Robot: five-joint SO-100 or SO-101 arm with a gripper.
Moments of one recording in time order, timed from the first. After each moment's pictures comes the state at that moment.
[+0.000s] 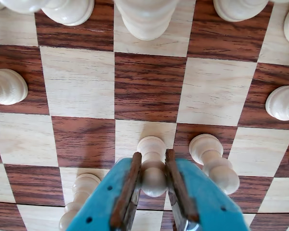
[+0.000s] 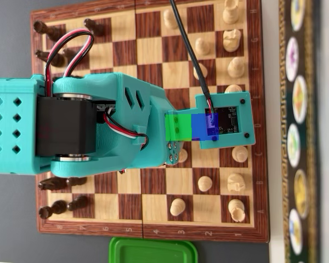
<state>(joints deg) 2.1 76.7 86.5 64.6 84.1</state>
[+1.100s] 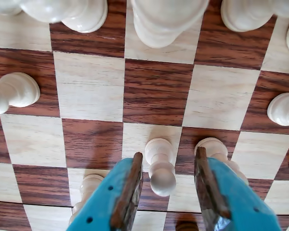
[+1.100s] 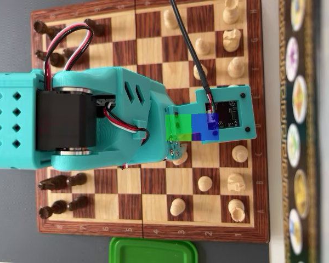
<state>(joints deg) 1.2 76.7 85.8 64.6 84.1</state>
